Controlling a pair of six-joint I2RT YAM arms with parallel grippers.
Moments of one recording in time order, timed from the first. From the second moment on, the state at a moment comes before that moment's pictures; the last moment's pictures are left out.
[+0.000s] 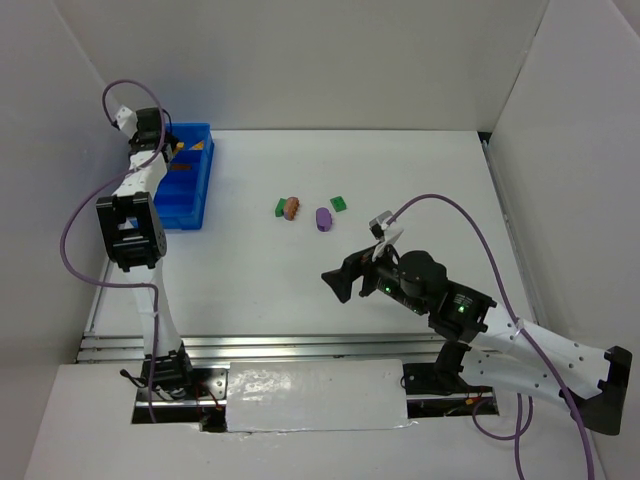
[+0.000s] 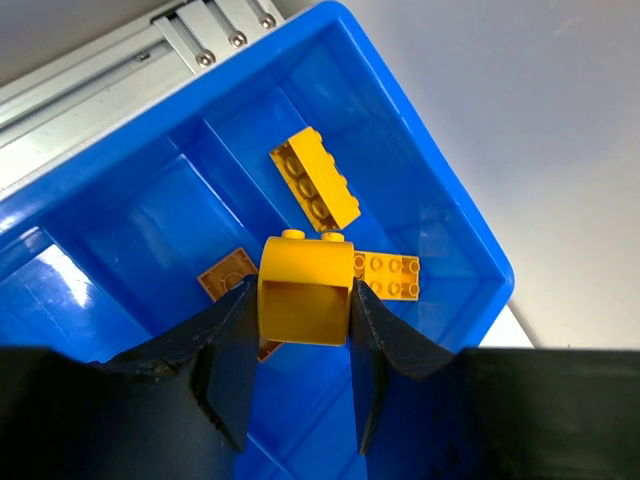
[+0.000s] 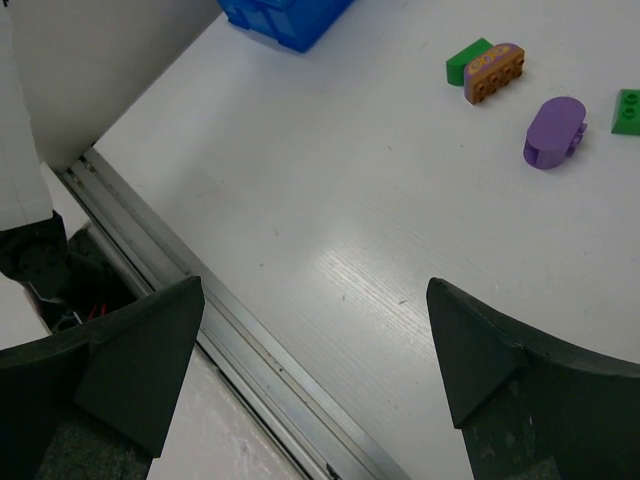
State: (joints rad) left arm 0.19 2.30 1.98 -0.20 -0.33 -0.77; right arm 1.00 0.77 0.70 -0.15 0.19 0.38
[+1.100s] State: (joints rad) left arm 0.19 2.30 1.98 -0.17 -0.22 -0.77; right arm 0.99 0.76 0.70 -0.15 0.16 0.38
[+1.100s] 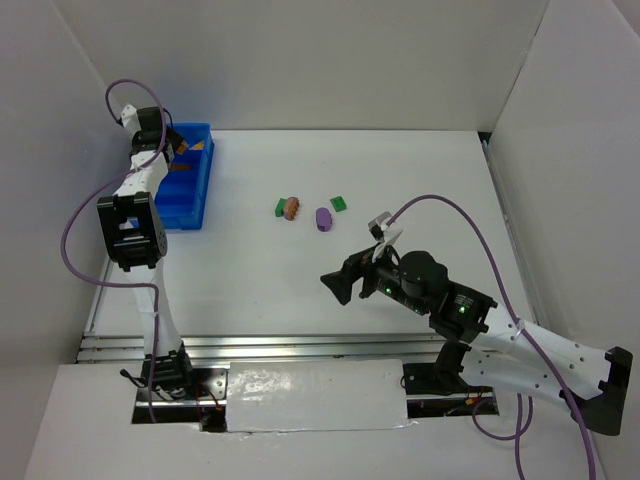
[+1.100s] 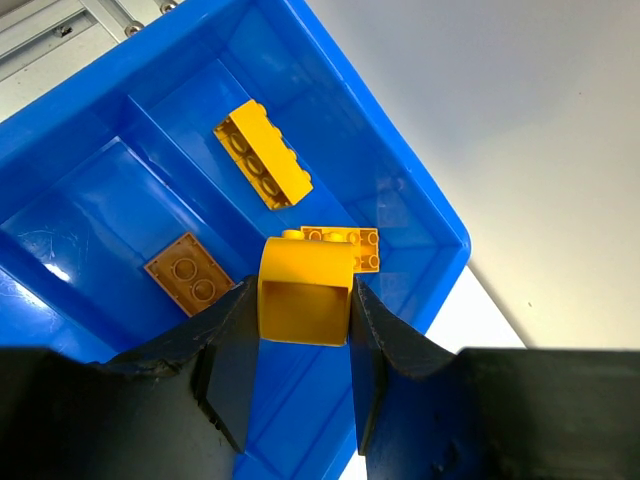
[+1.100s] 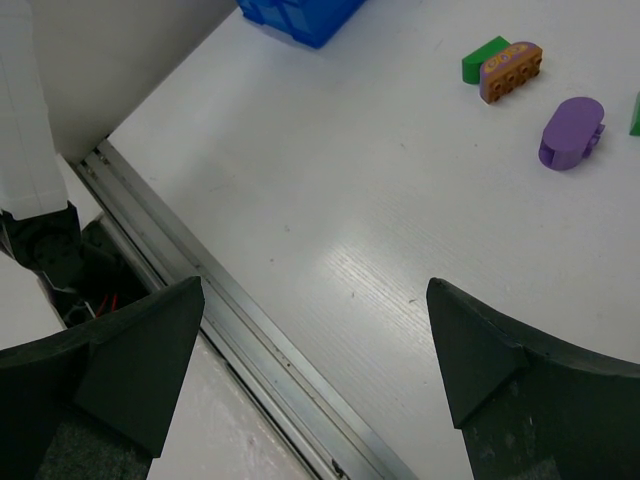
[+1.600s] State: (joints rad) left arm 0.19 2.30 1.98 -0.16 -0.20 -0.77; right arm 0.99 0.76 0.70 -0.15 0.15 0.38
